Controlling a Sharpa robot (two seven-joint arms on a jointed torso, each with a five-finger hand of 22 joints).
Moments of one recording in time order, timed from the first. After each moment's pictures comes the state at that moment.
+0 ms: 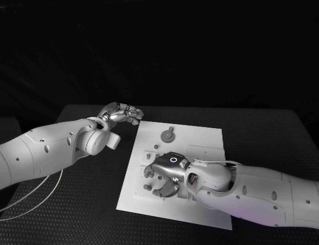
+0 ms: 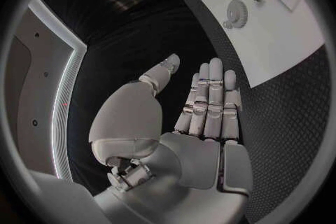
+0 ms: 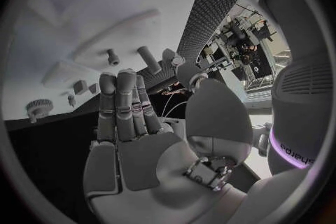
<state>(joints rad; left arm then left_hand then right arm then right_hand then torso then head) 1.25 -0.72 -0.12 1.17 -0.24 -0.24 0.25 1.07 -0.13 0.52 -0.22 0.07 0.84 0.19 0.28 0.49 1.19 0.11 0.10 0.21 1.00 0.06 0.70 0.30 0.02 0.72 -0.04 0.58 1.28 1.13 -0.53 -0.22 1.52 -1.75 -0.31 -0.04 1.01 -0.27 0.65 -0.29 0.19 0.83 0.20 0.25 0.47 1.03 0.12 0.21 0.14 1.23 0.00 1.01 0.85 0.23 0.88 0.04 1.24 0.82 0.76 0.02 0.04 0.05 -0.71</state>
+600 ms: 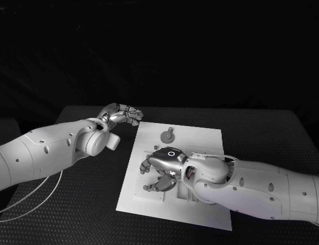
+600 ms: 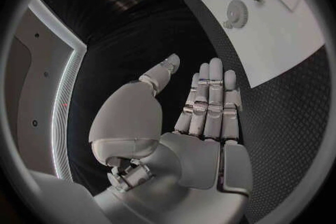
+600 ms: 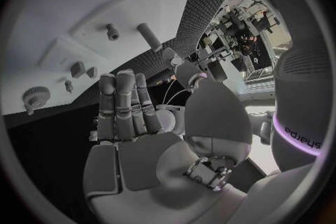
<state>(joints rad) 1.25 -0.72 -0.12 1.17 -0.24 -0.24 0.25 1.07 -0.13 0.52 -0.21 0.07 0.84 0.19 0.28 0.49 1.19 0.11 0.10 0.20 1.00 0.06 0.70 0.30 0.02 0.72 -0.04 0.58 1.28 1.16 -0.50 -0.21 1.50 -1.67 -0.31 -0.01 1.02 -0.26 0.62 -0.29 0.08 0.85 0.10 0.28 0.47 0.99 0.13 0.34 0.15 1.12 0.01 1.07 0.85 0.23 0.80 0.07 1.25 0.85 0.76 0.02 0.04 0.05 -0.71</state>
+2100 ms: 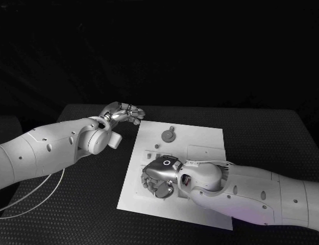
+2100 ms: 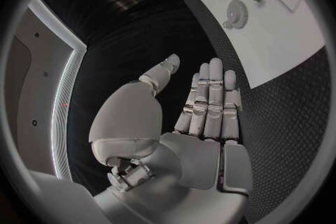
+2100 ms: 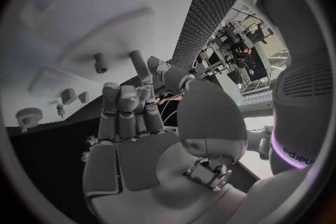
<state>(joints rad) 1.25 -0.71 -0.12 1.17 -0.24 -0.24 0.25 1.07 -0.13 0.52 -0.21 0.07 0.84 0.18 0.28 0.49 1.19 0.11 0.10 0.20 1.00 0.06 0.70 0.31 0.02 0.72 -0.04 0.57 1.29 1.12 -0.46 -0.22 1.47 -1.77 -0.23 -0.02 1.10 -0.16 0.78 -0.28 0.05 0.99 0.09 0.35 0.49 0.80 -0.01 1.48 0.74 1.07 -0.11 1.44 0.87 0.26 0.83 0.02 1.40 0.95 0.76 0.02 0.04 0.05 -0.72</state>
